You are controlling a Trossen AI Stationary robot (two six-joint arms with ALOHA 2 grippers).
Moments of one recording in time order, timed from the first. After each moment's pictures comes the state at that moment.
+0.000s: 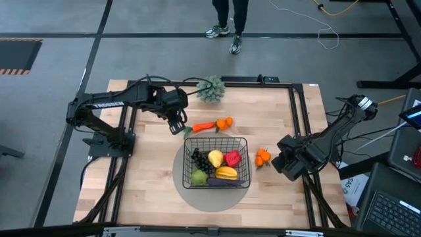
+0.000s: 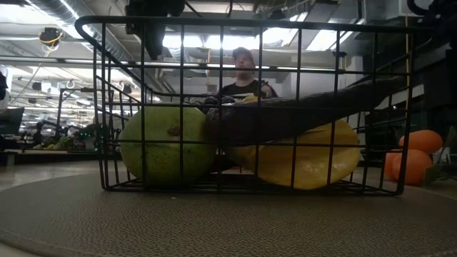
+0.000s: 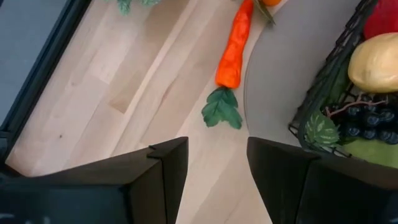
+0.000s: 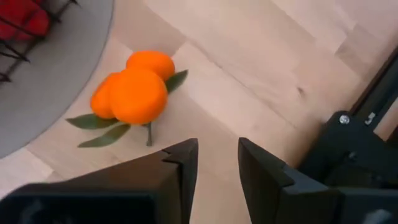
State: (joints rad) left arm 0.15 1.41 1.46 -1.19 -0.23 -0.36; right arm 0.72 1.16 0.82 -1.29 0.36 1.64
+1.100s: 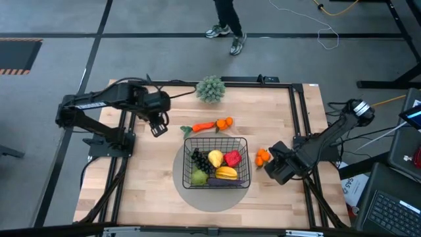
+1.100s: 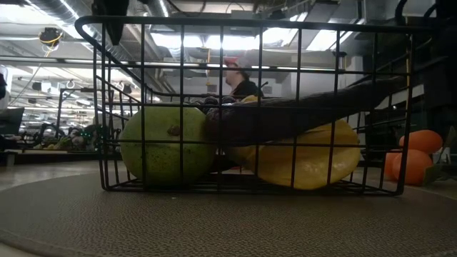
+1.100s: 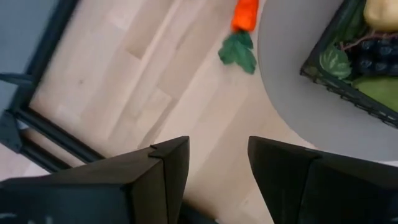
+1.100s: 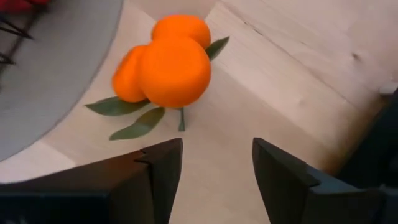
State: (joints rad) left arm 0.10 1.25 1.46 -1.43 -0.22 -0.44; right arm 0.67 1.31 0.82 -1.12 0.26 1.64
